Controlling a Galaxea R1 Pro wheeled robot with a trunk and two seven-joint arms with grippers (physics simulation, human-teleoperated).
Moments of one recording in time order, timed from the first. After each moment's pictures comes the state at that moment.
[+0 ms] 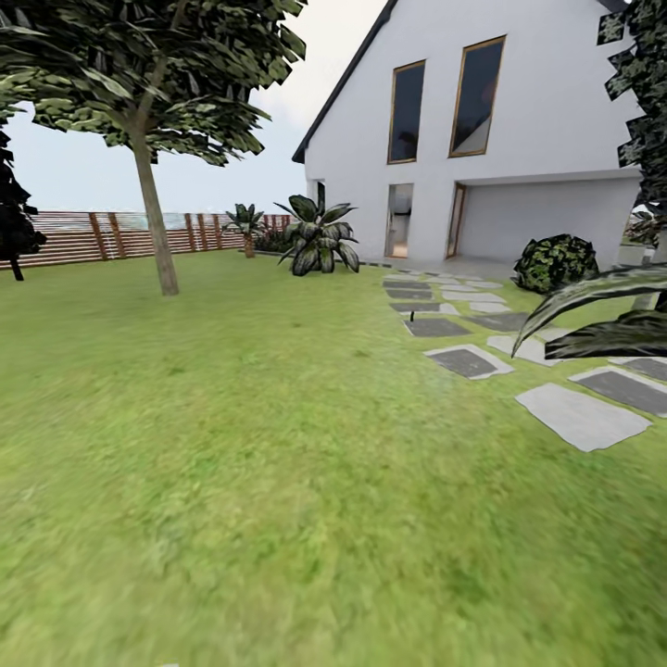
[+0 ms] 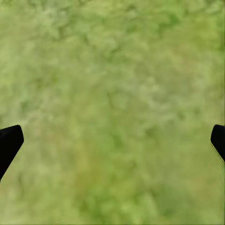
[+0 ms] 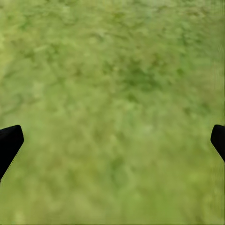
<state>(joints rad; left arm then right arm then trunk) -0.27 0.13 0.10 -0.22 0.01 -0.30 0.01 -0.09 -0.08 -0.08 -0.53 0.00 -0.31 0.00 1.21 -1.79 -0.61</state>
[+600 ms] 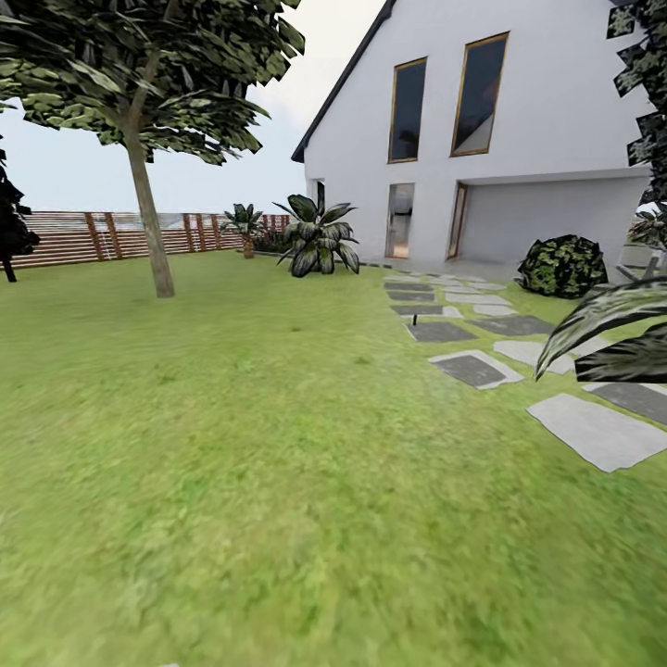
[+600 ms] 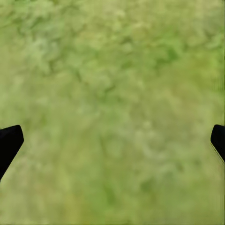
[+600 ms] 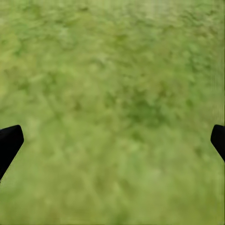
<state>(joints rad) -0.27 0.13 0.10 -0.22 0.01 -0.30 0.01 -0.09 -0.08 -0.08 -0.53 0.00 -0.31 0.00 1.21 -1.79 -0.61</state>
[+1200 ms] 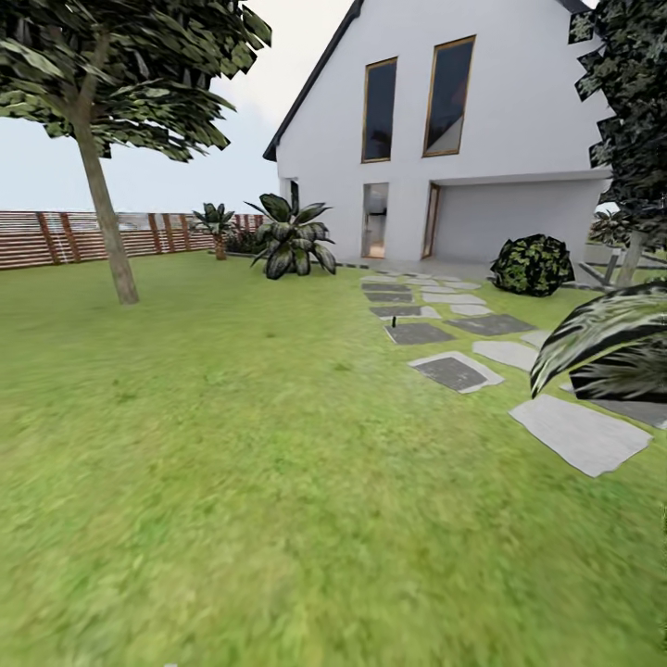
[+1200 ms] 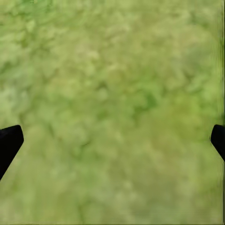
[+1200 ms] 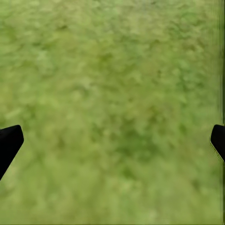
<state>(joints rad) -0.27 0.13 0.10 -0.22 0.01 -0.30 0.01 -0.09 -0.08 -0.08 -0.53 0.00 -0.31 0.00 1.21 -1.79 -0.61</state>
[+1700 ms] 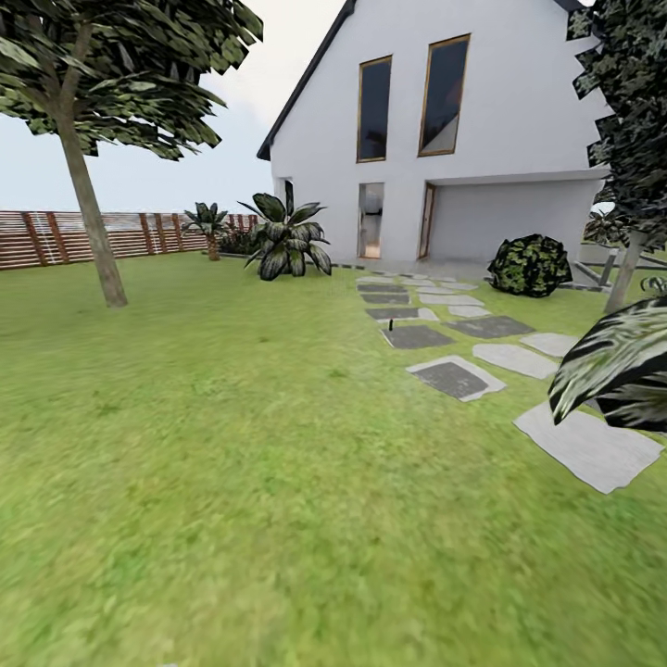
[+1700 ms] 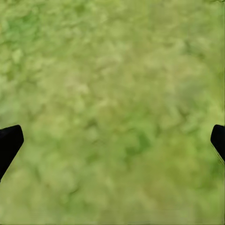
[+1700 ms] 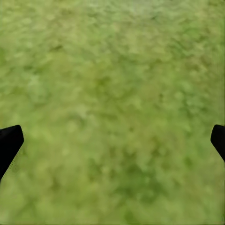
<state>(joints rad) -0.27 0.13 0.10 -0.22 0.01 -0.30 0.01 -0.09 -0.08 -0.08 -0.53 0.00 -0.31 0.00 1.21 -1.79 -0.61</state>
